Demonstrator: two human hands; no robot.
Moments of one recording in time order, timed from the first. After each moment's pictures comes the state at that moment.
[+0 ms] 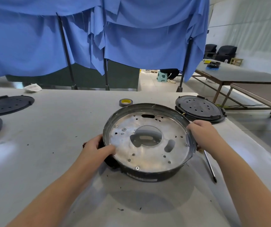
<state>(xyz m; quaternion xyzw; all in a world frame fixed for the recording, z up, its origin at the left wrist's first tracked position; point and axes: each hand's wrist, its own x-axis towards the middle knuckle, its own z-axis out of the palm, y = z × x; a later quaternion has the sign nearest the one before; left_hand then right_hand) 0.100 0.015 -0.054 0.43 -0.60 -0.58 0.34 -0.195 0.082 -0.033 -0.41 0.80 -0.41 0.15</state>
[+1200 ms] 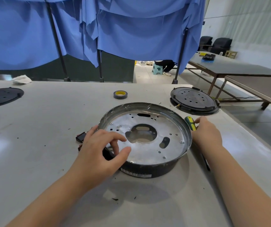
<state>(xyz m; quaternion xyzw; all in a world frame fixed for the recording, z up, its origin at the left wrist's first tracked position) 0.095 0.041 -0.062 0.31 -0.84 -0.22 0.39 -0.218 0.085 -0.068 -0.34 0.91 -0.25 0.01</state>
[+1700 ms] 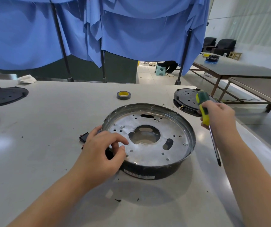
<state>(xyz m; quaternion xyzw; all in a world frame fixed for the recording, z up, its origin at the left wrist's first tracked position) 0.094 0.037 -0.061 0.32 -0.84 -0.22 0.39 -0.197 0.094 -0.011 -0.26 0.69 -0.65 0.15</state>
